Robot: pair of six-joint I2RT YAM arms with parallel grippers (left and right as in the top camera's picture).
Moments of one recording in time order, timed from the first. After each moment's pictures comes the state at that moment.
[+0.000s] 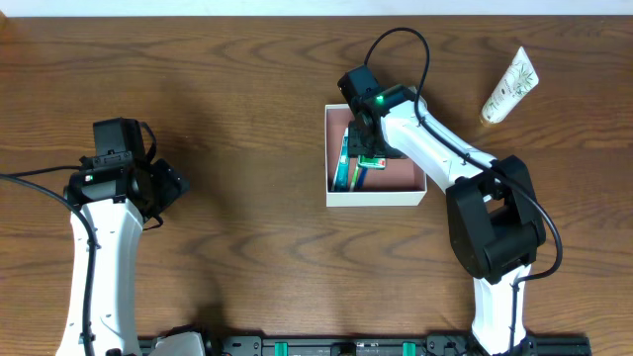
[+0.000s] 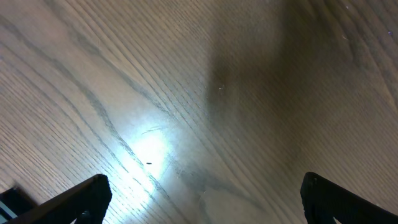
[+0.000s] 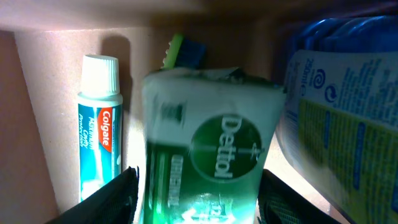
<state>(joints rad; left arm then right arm) 0.20 1.31 1.04 -1.02 -0.19 -0.57 0.49 2.12 1.61 -0.88 0.13 0.55</state>
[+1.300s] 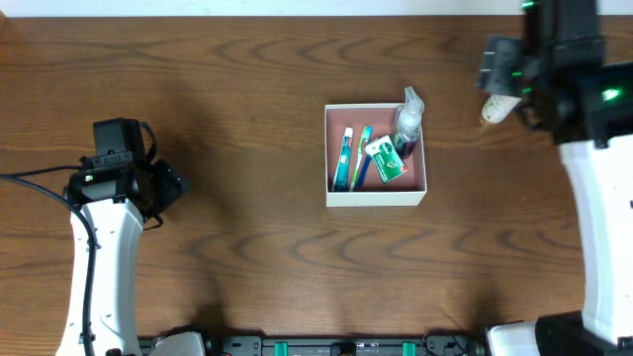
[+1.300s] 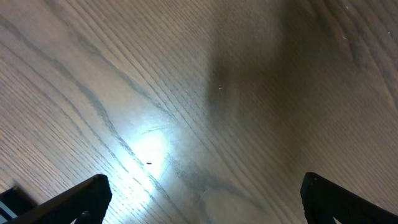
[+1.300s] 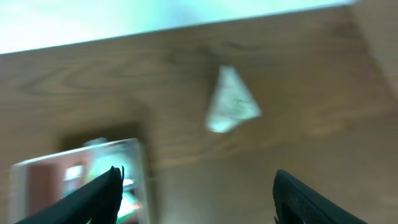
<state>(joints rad) 0.20 1.31 1.04 -1.02 -0.19 -0.57 0.14 1.59 1.96 -1.22 0.31 0.28</state>
